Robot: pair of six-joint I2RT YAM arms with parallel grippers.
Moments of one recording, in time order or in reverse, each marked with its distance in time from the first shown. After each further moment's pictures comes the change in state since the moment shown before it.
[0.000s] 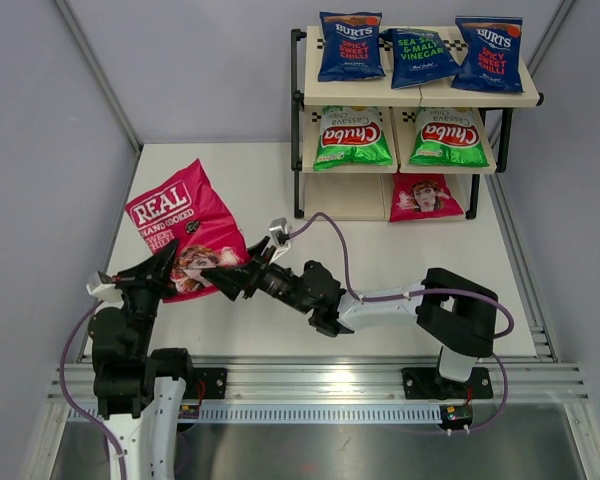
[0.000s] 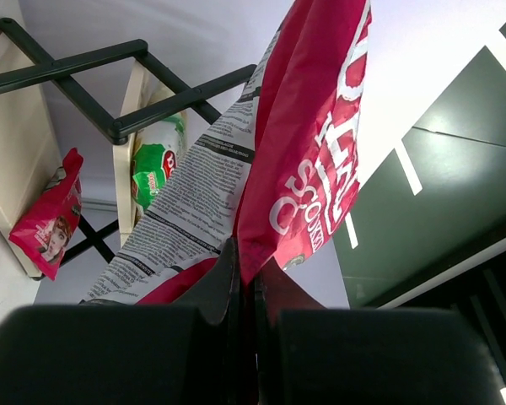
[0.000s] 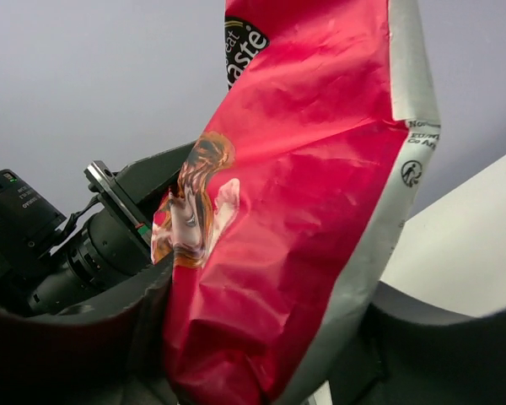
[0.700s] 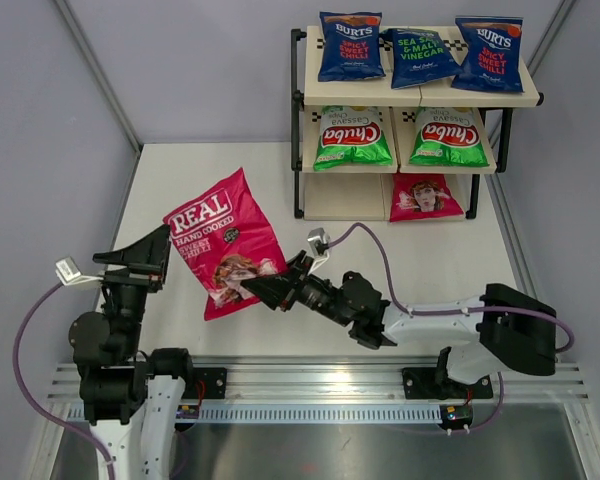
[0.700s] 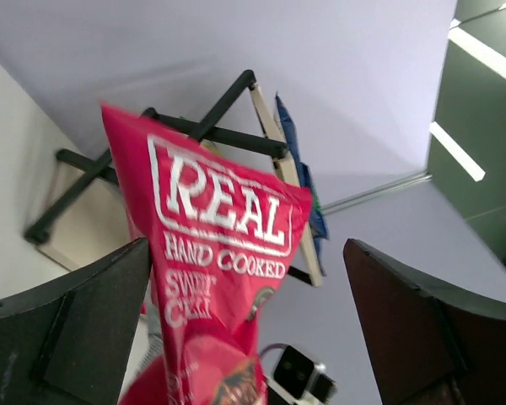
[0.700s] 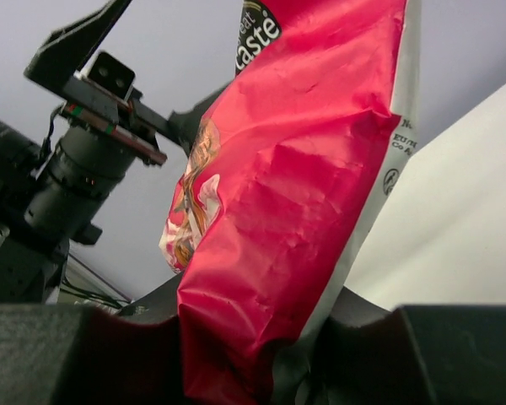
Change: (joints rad) left arm -0.019 0.043 0.122 0.058 -0.045 0.520; right arm 0.003 -0.266 -0.237 -0.104 0.019 0.024
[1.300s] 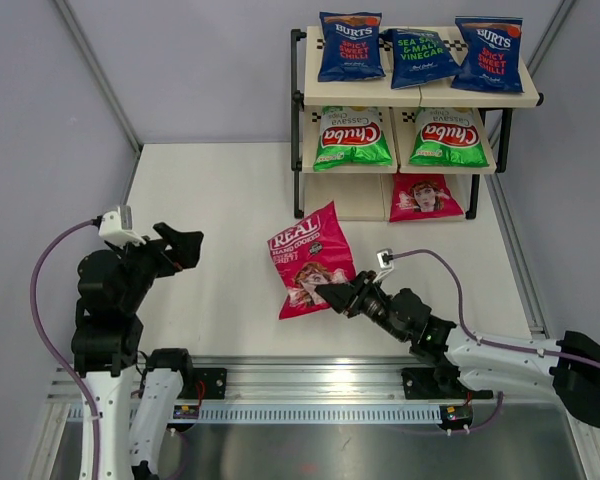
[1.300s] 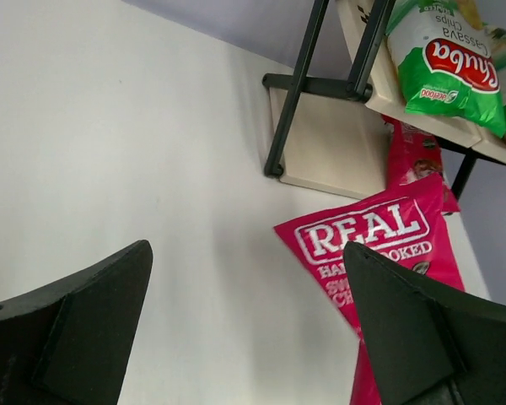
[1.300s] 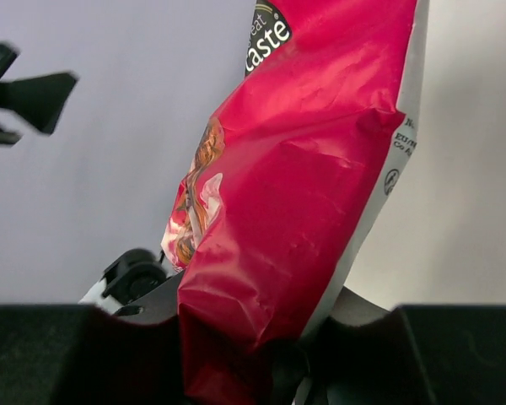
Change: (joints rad) left arm 0.000 0.382 0.197 -0.243 0.151 0.875; right arm -0.150 -0.554 -0.477 -0.411 0.116 0.279
